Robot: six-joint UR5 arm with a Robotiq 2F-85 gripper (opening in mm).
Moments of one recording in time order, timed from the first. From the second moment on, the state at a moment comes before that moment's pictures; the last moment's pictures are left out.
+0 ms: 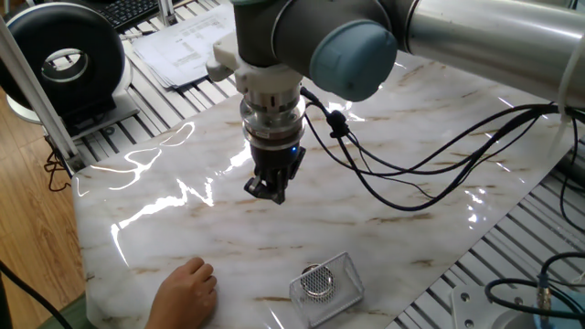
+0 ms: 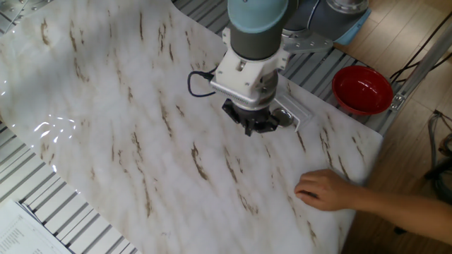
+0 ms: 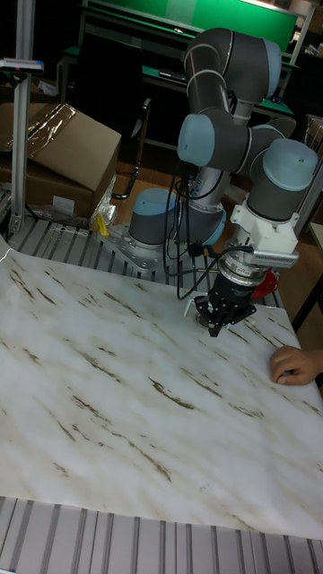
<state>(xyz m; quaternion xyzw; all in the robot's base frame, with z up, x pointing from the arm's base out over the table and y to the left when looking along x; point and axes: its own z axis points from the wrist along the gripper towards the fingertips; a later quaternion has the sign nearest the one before) 0.439 0.147 0.081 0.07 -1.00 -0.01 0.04</state>
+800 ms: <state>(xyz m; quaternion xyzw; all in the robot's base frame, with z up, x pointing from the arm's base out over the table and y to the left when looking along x) 0.422 0.147 0.040 0.06 -0.99 -0.03 0.13</state>
